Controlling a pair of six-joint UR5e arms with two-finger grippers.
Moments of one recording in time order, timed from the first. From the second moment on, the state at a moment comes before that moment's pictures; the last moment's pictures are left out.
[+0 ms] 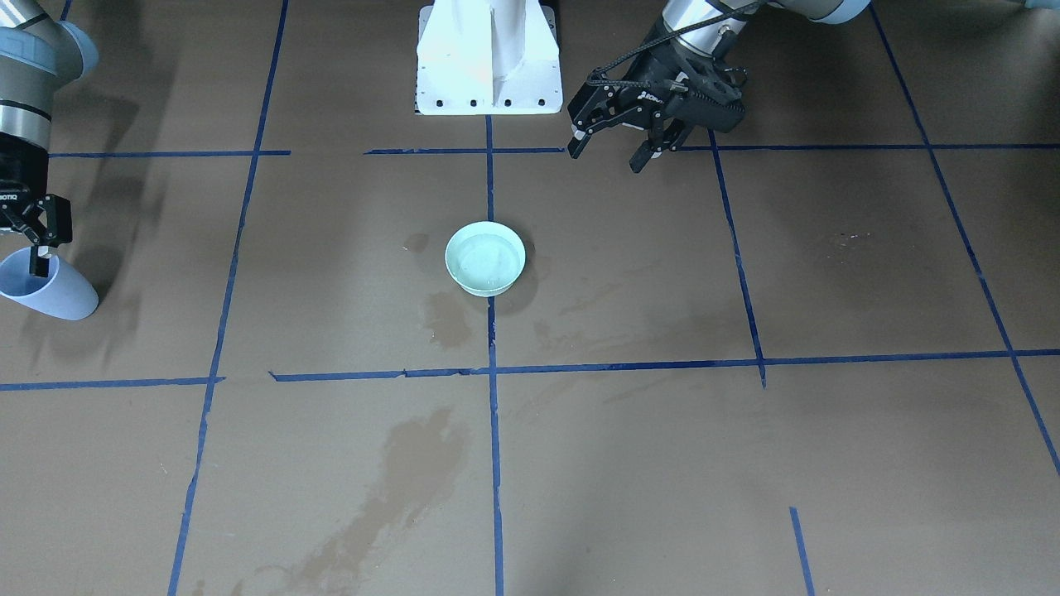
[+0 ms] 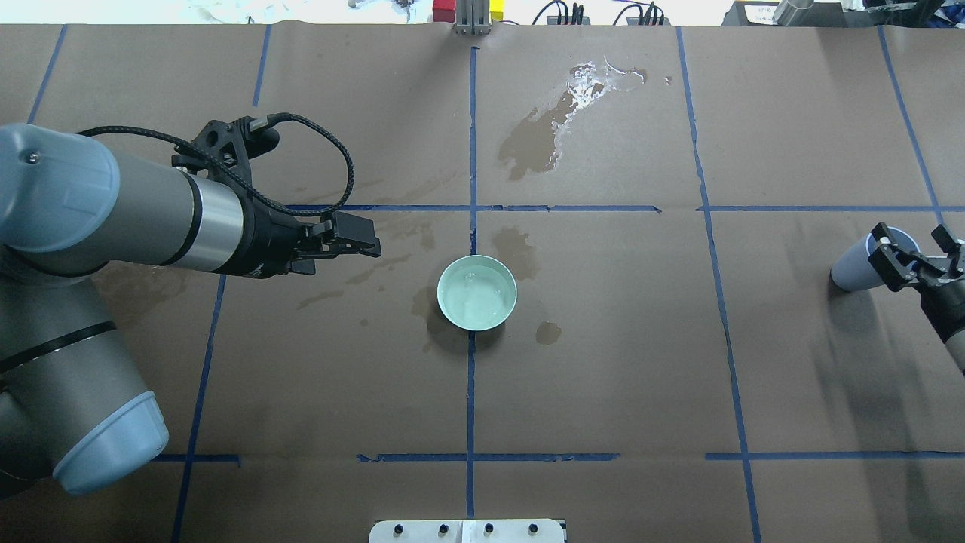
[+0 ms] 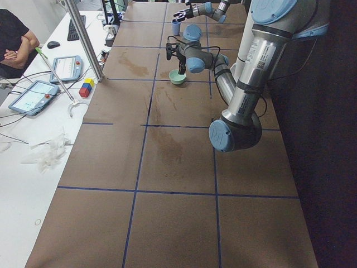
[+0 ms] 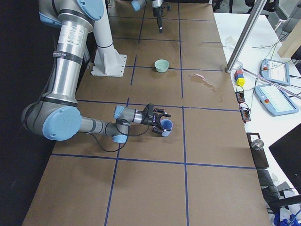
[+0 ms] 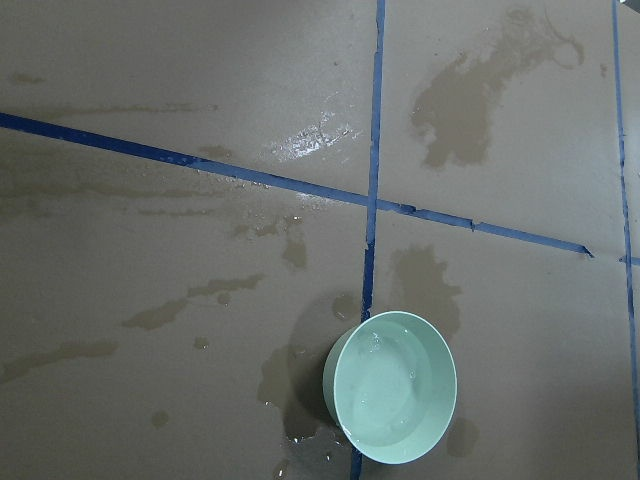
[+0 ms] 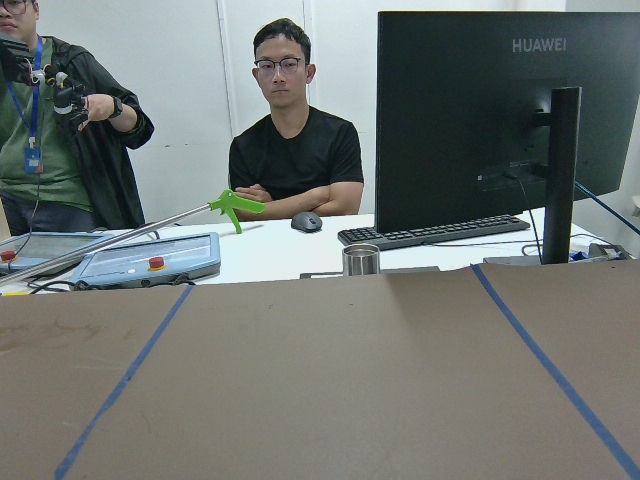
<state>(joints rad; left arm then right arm) -0.63 -1.96 -2.08 -1.89 -1.94 -1.43 0.49 -1.88 1.53 0.02 0.72 1.09</state>
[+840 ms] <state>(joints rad) -0.55 -2.12 -1.81 -1.88 -1.94 -1.43 0.98 -1.89 1.60 -0.08 1.38 0.85</state>
